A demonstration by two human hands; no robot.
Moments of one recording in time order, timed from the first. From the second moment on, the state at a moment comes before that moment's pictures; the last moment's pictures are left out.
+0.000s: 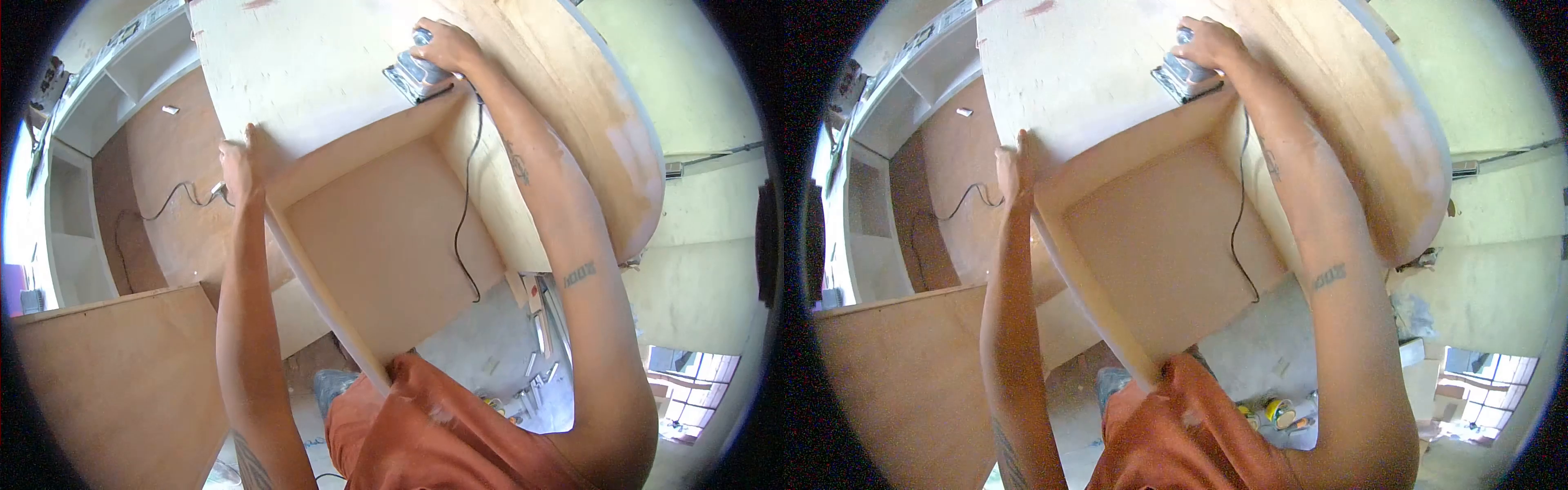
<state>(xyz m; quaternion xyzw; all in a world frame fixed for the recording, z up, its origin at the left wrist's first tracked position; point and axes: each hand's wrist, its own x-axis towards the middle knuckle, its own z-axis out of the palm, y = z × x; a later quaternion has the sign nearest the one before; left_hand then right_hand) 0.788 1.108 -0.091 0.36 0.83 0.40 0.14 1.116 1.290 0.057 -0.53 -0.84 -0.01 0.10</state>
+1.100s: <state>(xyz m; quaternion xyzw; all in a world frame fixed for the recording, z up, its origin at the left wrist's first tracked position) 0.785 1.108 -0.080 0.33 0.85 0.37 0.19 1.164 1.313 0.062 -0.51 -0.85 0.01 0.11</state>
